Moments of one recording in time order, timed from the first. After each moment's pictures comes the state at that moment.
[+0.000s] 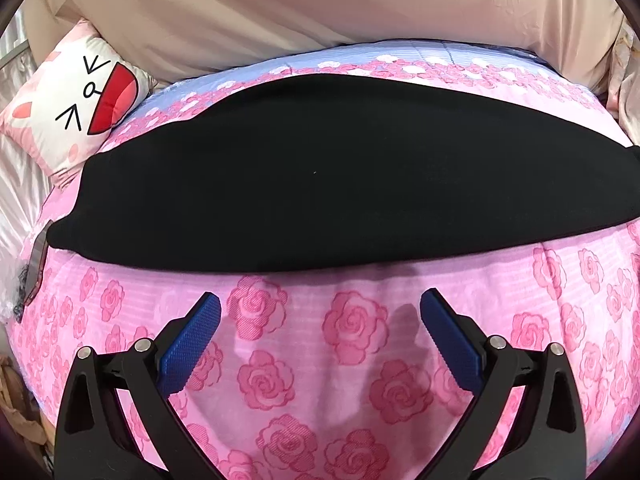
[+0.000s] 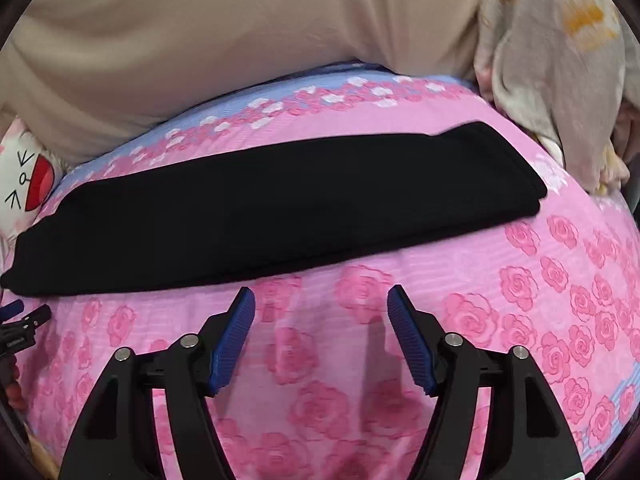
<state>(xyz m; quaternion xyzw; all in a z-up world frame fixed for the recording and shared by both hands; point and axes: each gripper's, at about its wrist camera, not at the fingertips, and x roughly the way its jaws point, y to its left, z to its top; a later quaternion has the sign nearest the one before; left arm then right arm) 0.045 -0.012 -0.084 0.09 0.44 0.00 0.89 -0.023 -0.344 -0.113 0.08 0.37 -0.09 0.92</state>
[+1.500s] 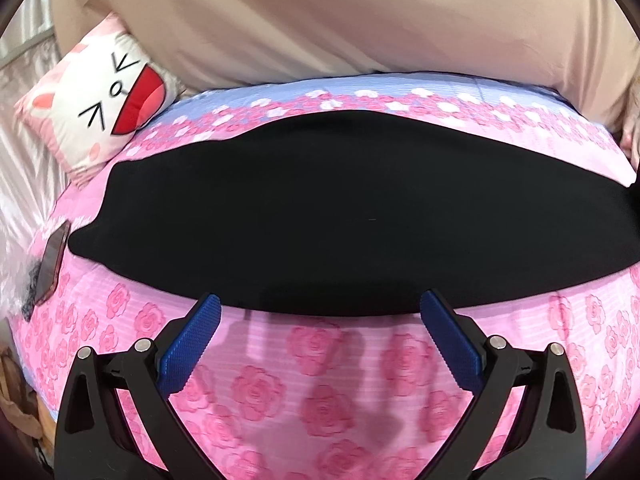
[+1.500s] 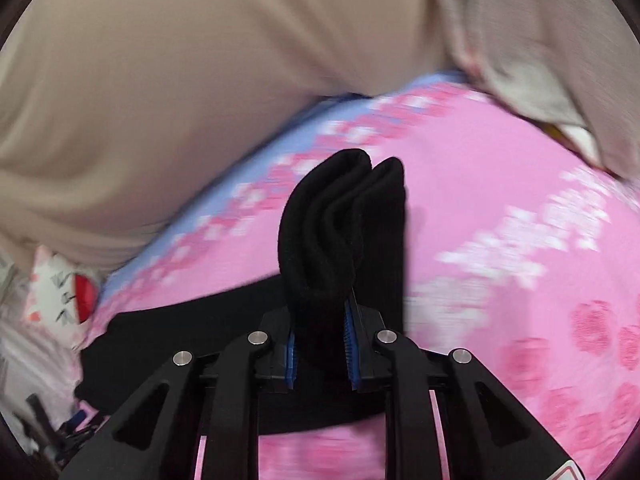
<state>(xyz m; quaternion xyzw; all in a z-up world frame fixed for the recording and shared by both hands) 0.059 0.023 -0.060 0.06 0.41 0.03 0.91 0.059 -0.450 -0.058 0.25 0.33 -0.02 0.91</state>
